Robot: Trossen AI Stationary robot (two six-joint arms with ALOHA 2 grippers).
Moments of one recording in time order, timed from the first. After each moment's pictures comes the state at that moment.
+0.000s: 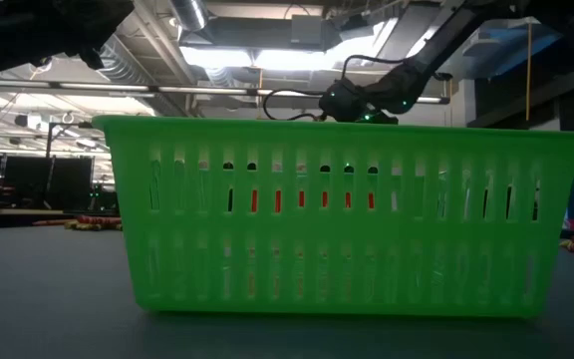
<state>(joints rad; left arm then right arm) 0.11 0.19 0.01 0.70 -0.13 0.12 -0.56 1.94 1.26 -0.06 -0.03 -0.32</state>
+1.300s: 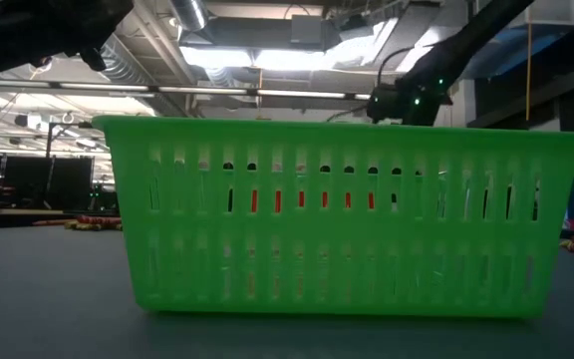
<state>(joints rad) 0.11 0.19 0.01 0.68 -0.09 0.06 -0.75 1.71 1.12 -0.60 0.01 -0.11</state>
